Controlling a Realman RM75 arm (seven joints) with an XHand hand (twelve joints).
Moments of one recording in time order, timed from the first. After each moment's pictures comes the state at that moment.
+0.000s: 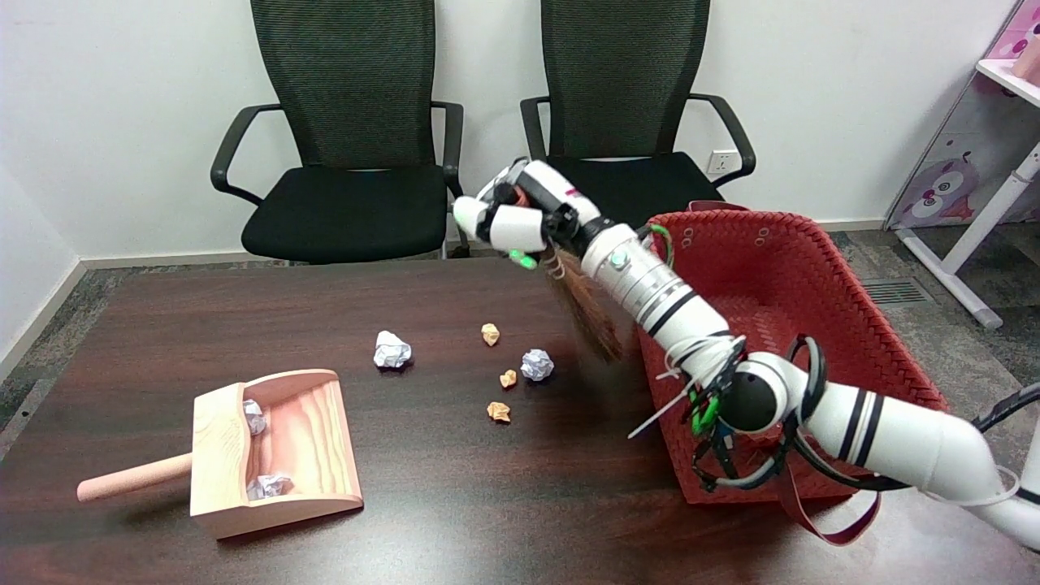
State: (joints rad) arm 0.45 -0.91 0.69 -1.47 1.32 -0.51 -2.56
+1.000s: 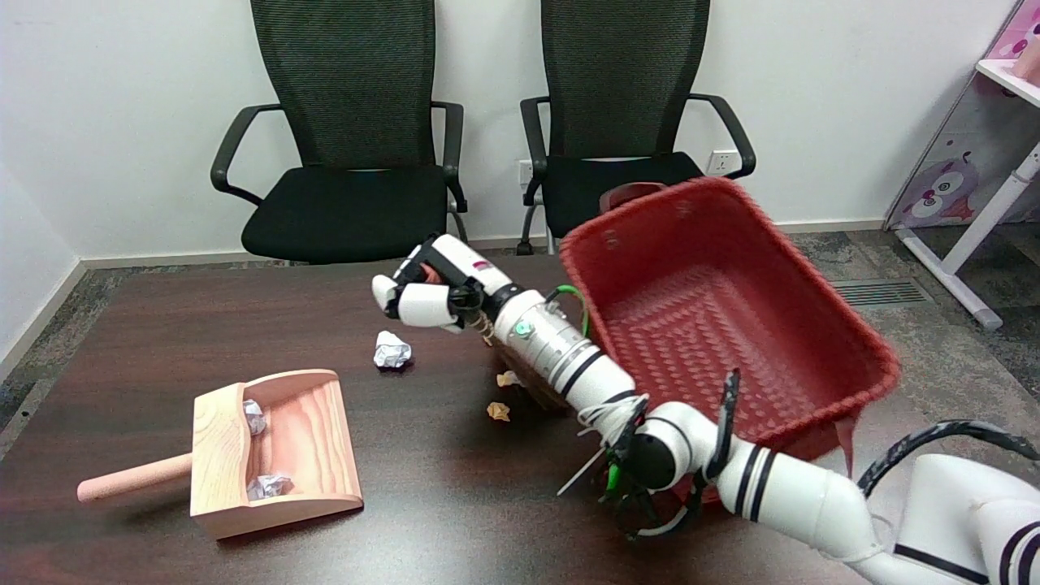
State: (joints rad) arm 0.40 -1.25 0.74 -1.23 1.00 -0.45 -2.56
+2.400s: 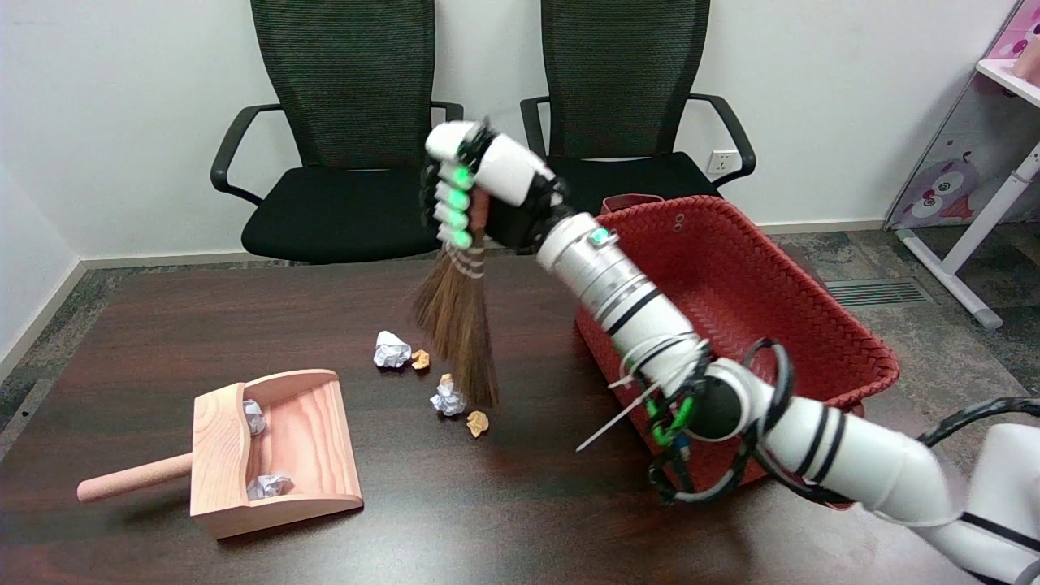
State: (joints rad) arm 0.42 -1.07 0.78 -1.53 1.29 -0.46 -2.02
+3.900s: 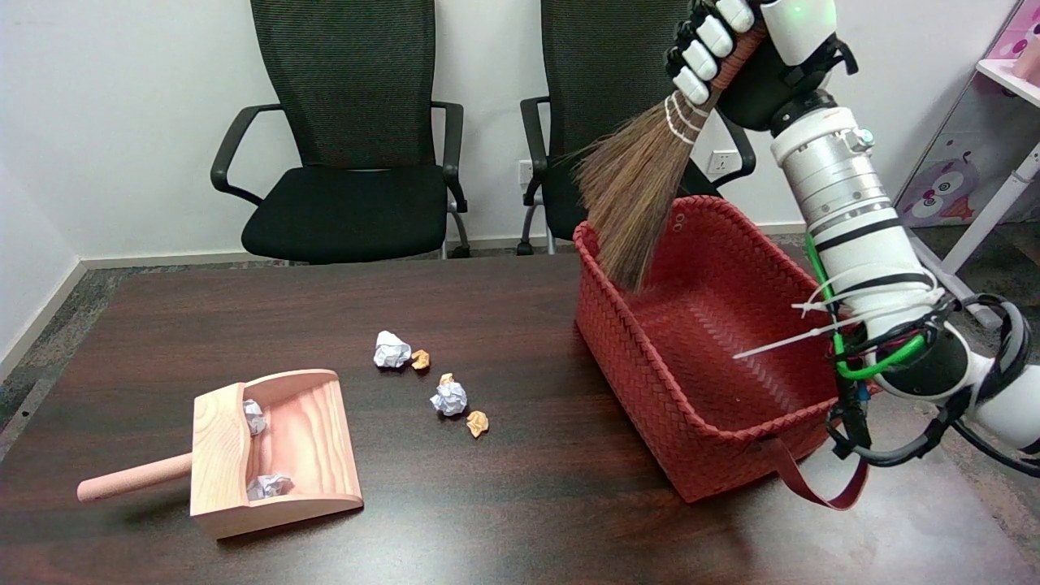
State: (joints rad) arm 0.17 -0.57 1.09 -1.90 1.70 -0.79 -2.12
